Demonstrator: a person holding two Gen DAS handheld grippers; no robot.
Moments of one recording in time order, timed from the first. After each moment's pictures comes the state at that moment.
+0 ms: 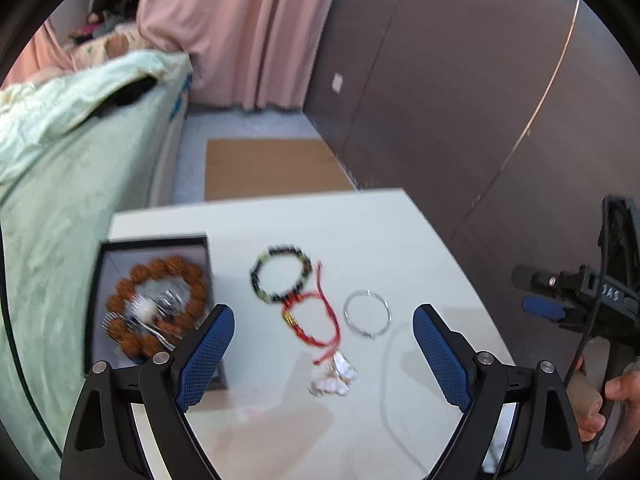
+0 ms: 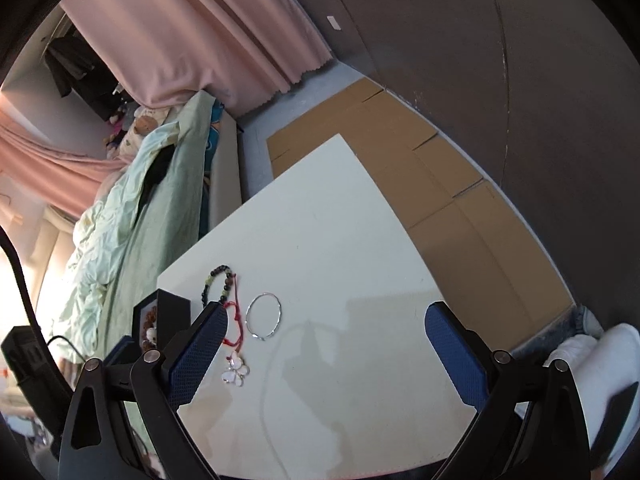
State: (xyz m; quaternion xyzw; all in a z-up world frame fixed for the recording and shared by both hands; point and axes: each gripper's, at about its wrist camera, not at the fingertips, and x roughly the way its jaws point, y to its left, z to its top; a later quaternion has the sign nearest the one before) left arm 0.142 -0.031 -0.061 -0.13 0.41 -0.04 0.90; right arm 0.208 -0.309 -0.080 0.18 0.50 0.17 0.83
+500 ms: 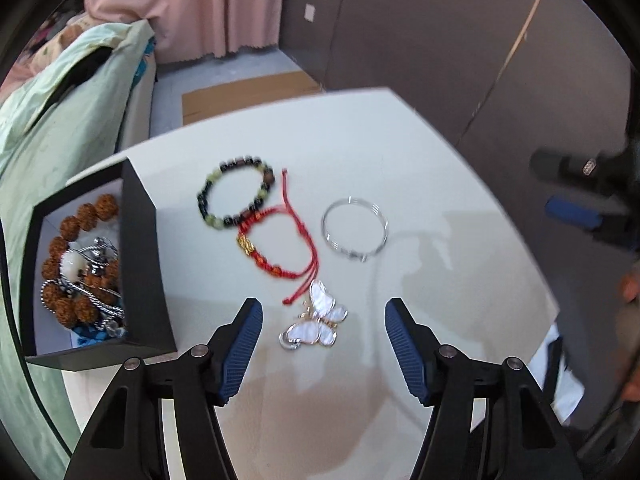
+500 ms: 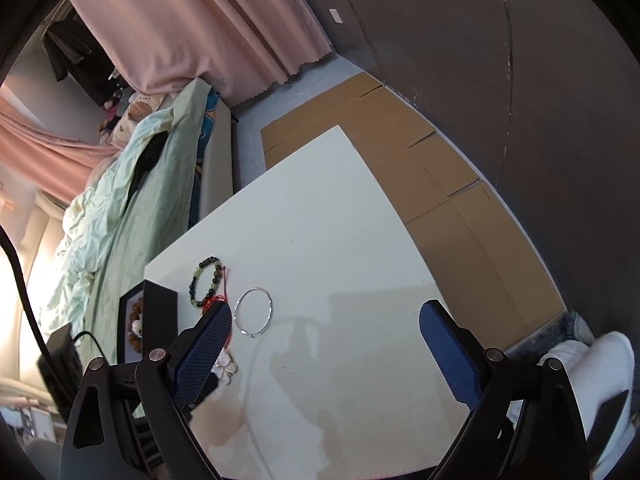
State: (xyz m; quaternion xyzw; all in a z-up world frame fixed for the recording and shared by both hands) left arm 0.155 -0.076 -0.123 -0.04 0.52 -0.06 0.85; right arm 0.212 -0.303 -0.085 0.16 0.51 0.16 0.83
